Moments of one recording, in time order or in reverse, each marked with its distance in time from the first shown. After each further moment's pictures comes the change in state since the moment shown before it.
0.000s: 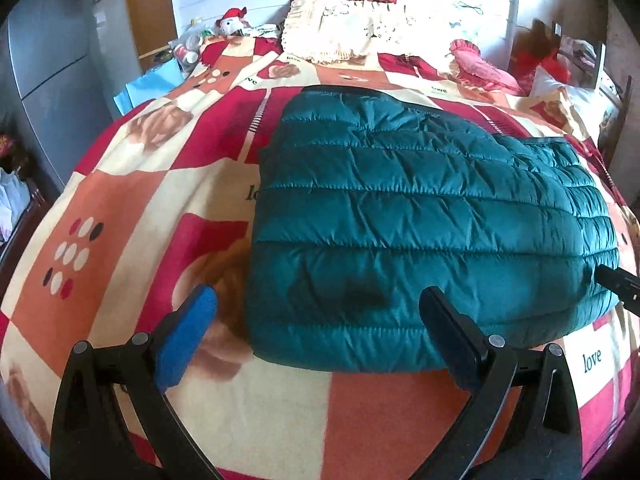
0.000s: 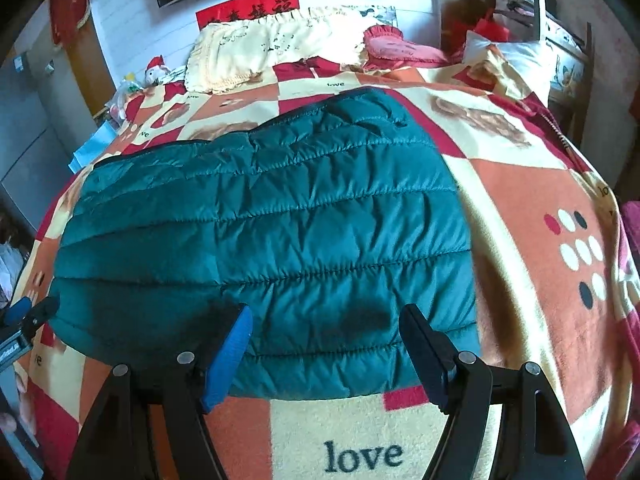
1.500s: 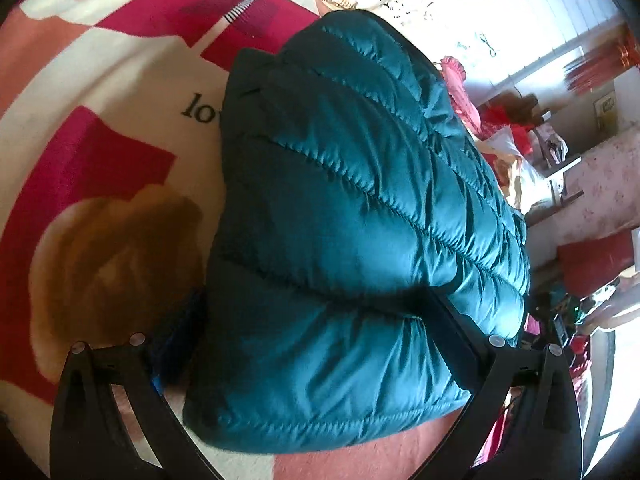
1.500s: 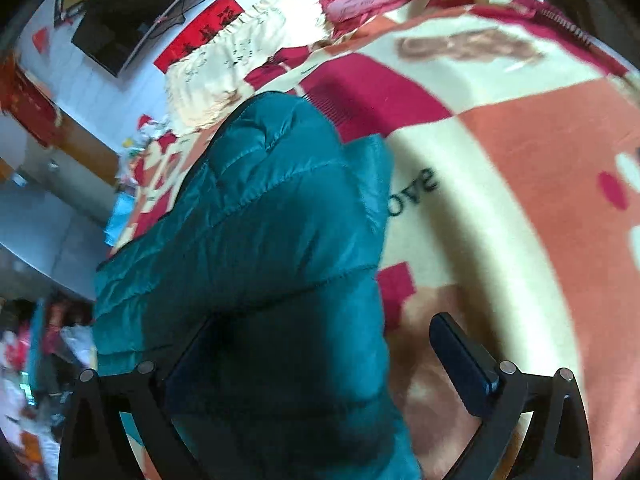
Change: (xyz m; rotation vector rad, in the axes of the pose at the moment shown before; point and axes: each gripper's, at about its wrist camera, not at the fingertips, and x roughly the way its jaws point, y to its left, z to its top) left arm 0.104 0.059 0.024 -0.397 0.263 -0.520; right arm 0.077 -0.125 0.052 0.314 0.084 0.361
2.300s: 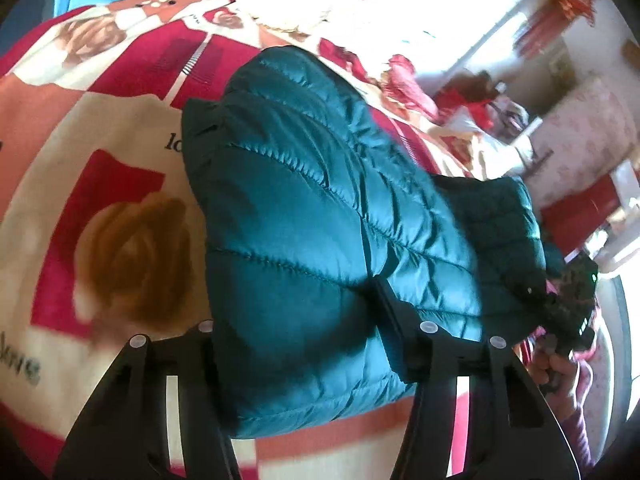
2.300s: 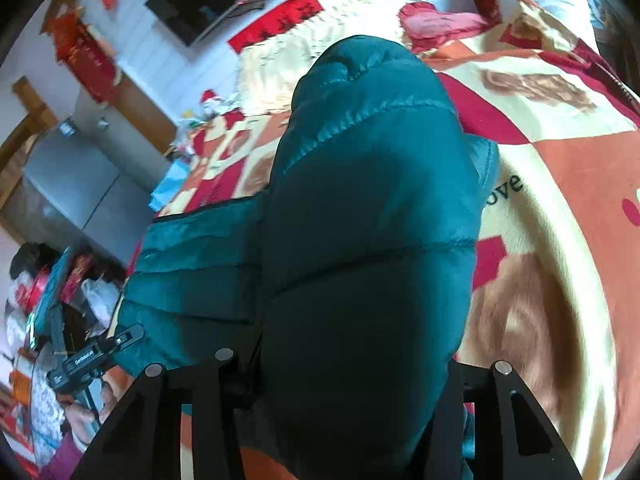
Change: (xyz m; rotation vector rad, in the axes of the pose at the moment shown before) left arm -0.071 -0.040 -0.052 0.202 -0.070 -0.035; right arm -0.057 0.102 -0.068 -0.213 -0.024 0.075
